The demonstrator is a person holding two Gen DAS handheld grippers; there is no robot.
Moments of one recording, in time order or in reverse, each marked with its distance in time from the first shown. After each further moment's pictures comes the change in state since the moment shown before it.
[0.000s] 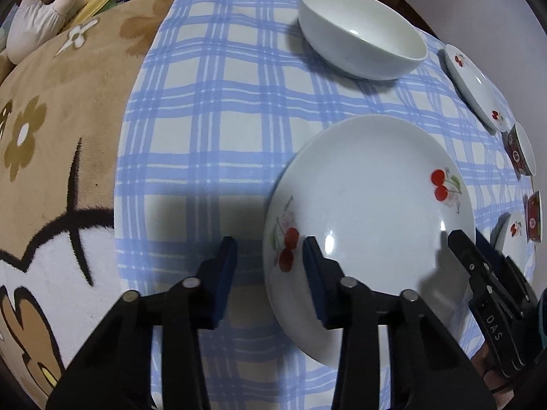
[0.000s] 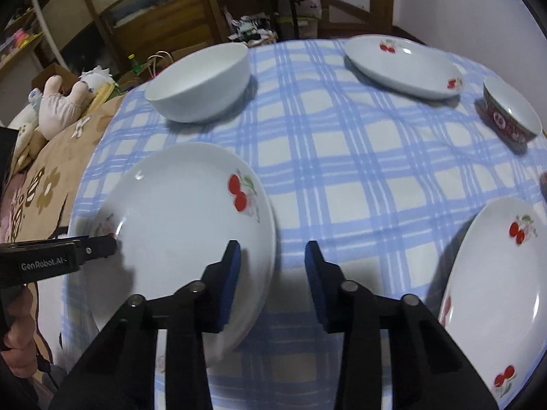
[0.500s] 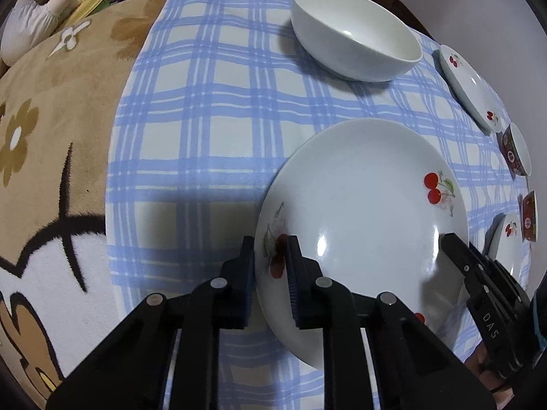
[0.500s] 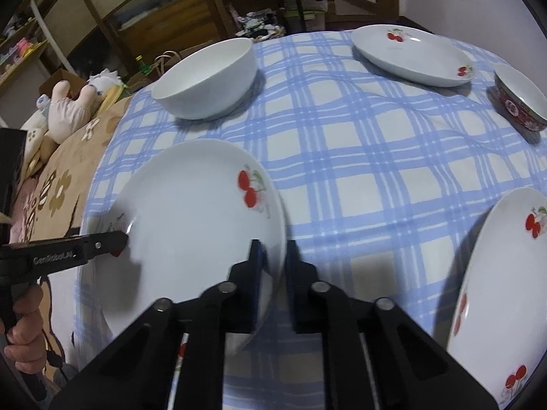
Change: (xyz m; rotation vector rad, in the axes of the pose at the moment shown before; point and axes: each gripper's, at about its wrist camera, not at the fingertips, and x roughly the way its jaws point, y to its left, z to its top) left arm 0.001 -0.006 0.007 0.005 0.001 -0.035; right arm 0.002 0.000 0.000 0.006 0.010 0.067
